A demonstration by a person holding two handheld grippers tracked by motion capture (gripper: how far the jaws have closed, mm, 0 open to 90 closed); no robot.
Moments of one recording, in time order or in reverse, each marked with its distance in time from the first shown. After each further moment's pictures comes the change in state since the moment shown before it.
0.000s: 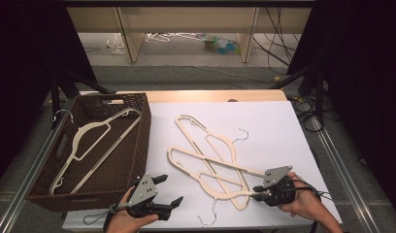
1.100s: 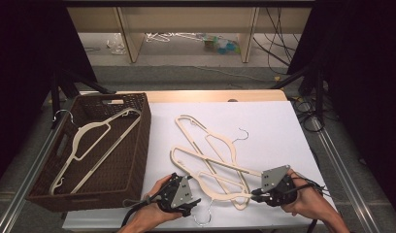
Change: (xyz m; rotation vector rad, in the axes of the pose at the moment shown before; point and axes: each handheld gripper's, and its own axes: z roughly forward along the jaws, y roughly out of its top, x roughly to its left) left arm -0.015 0.003 0.077 0.219 -0.037 0.421; right arm 0.014 0.032 -0.029 0.043 0.058 -0.158
